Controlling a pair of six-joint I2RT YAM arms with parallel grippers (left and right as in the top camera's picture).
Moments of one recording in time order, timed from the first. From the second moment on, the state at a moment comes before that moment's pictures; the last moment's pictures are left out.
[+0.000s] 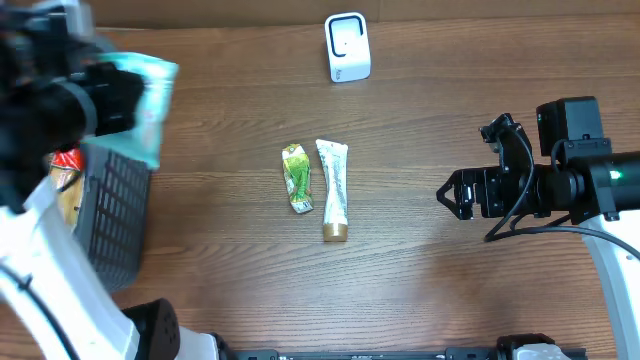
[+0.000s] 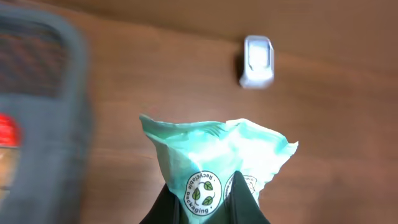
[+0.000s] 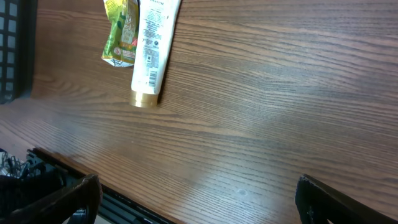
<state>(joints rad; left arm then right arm) 0.21 1.66 2.49 -1.69 0.33 -0.06 0.08 1.27 1.35 -1.33 -0.44 -0.02</state>
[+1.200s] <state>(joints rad) -0.06 1.69 1.86 -1.27 0.20 -0.47 0.08 1.27 1.35 -1.34 -0.44 -0.03</state>
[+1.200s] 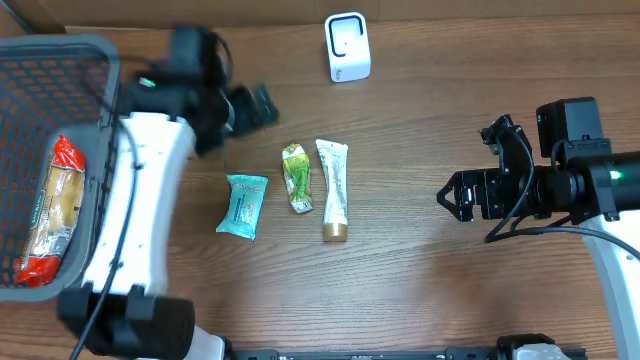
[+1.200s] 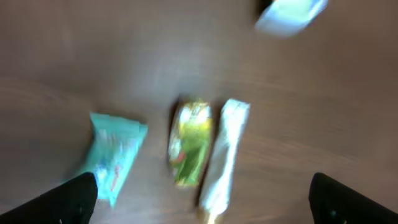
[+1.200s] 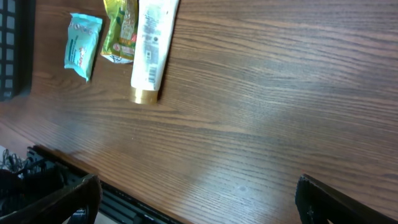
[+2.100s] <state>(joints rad) 0.60 1.69 1.93 -1.27 -0.45 -0.37 0.08 1.27 1.35 -1.34 -0.44 -0.03</state>
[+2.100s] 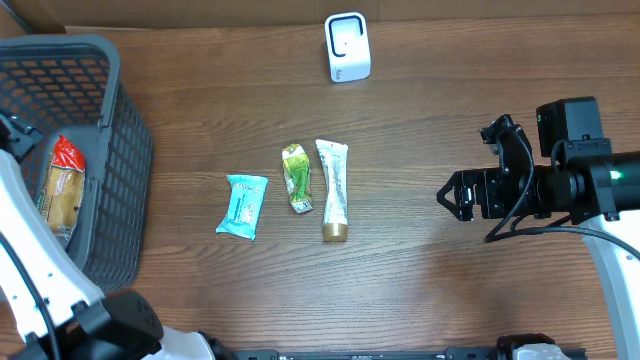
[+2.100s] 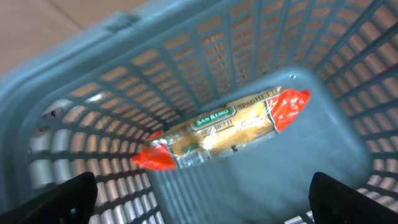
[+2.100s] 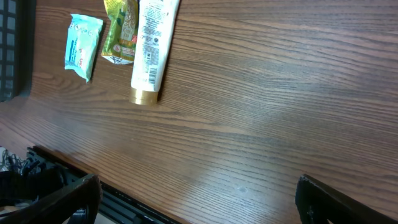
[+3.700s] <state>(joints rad) 0.80 2.14 1.73 -0.99 -0.09 0.22 0.08 1.34 1.35 -1.33 -0.44 -0.03</state>
